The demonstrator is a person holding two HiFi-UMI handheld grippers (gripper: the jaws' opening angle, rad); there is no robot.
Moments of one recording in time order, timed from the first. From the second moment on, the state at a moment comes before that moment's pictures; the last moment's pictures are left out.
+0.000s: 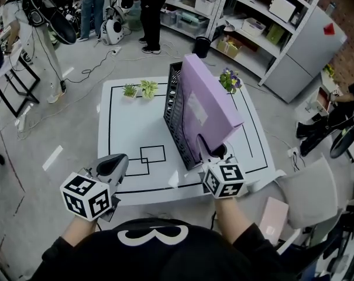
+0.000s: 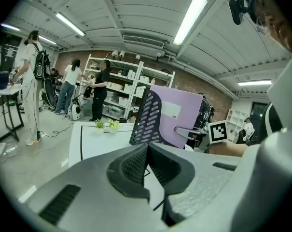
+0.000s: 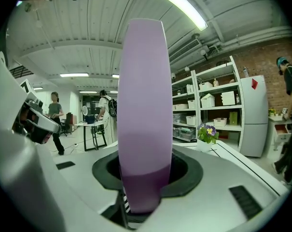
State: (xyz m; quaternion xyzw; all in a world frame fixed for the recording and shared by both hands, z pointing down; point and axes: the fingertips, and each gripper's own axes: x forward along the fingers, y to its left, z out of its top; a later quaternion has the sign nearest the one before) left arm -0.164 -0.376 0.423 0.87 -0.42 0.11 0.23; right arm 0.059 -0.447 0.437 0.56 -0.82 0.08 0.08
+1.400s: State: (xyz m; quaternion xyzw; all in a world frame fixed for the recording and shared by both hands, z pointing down) left arm -0.107 -0.349 0.405 0.90 -0.37 0.08 0.23; right arm 0.073 -0.364 0.410 0.49 -0.86 0.14 0.05
